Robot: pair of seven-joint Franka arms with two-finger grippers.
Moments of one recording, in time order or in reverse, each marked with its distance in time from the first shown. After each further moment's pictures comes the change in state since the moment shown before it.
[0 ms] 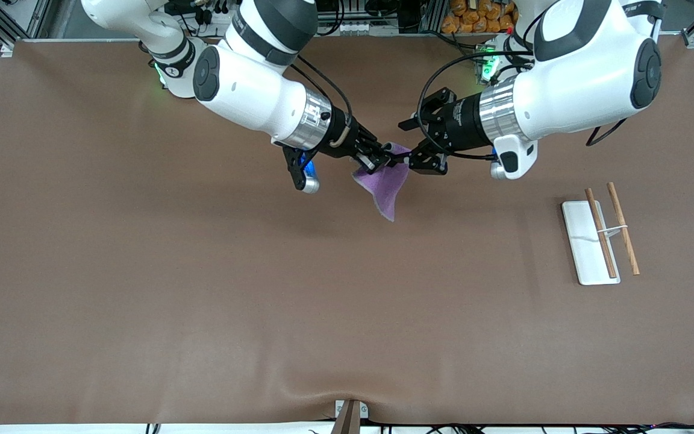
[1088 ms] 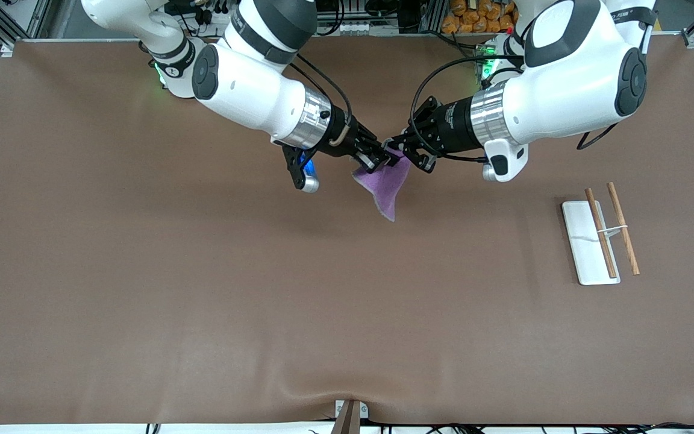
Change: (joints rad) left arm -0.011 0.013 0.001 0.002 0.000 0.002 0.001; right arm 0.000 -0.003 -0.001 0.000 0.001 -0.002 0.002
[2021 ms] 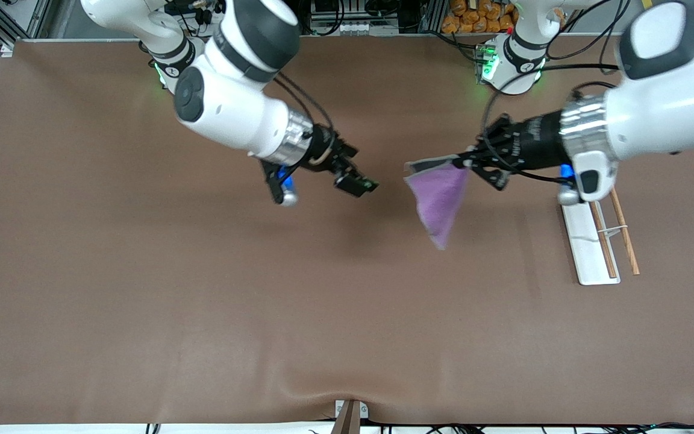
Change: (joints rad) left arm 0.186 -0.008 0.048 0.058 0.033 -0.172 0.388; right arm -0.081 0.002 -0.028 -0.008 -0.132 -0.186 0.008
